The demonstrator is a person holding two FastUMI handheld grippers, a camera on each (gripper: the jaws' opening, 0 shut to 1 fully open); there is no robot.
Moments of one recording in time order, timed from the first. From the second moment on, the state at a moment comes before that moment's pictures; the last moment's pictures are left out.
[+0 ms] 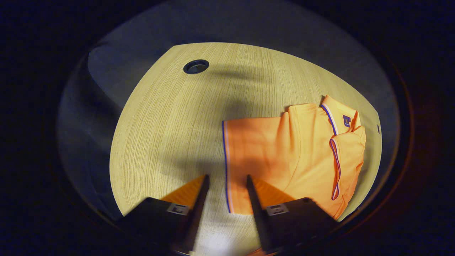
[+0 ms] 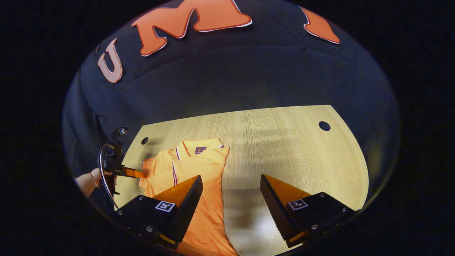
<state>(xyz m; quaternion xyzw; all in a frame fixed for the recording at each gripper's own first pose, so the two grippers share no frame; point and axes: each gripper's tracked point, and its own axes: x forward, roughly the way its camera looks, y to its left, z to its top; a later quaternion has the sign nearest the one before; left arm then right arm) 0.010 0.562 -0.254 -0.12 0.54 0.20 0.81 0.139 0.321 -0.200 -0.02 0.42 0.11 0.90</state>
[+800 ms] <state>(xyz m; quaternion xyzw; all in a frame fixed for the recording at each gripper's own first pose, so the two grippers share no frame) 0.041 0.494 -0.157 -0.11 0.45 0.12 0.88 0.129 0.304 -0.170 -0.01 0.39 0.11 0.91</state>
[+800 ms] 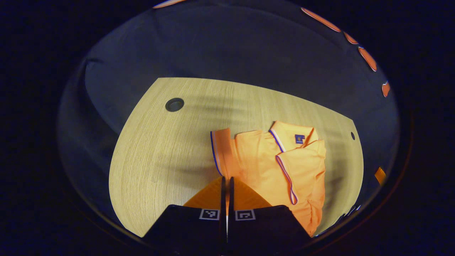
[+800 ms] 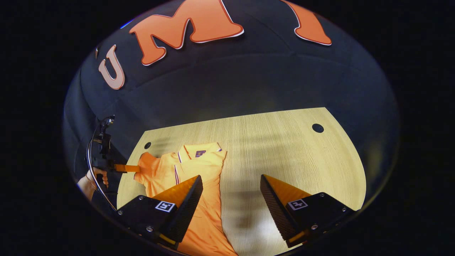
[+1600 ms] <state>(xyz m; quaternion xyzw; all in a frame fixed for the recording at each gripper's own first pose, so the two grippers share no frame) 0.097 0.316 -0.180 -0.04 0.49 0.02 0.87 0.127 0.255 -0.173 0.01 0.40 0.10 0.91</state>
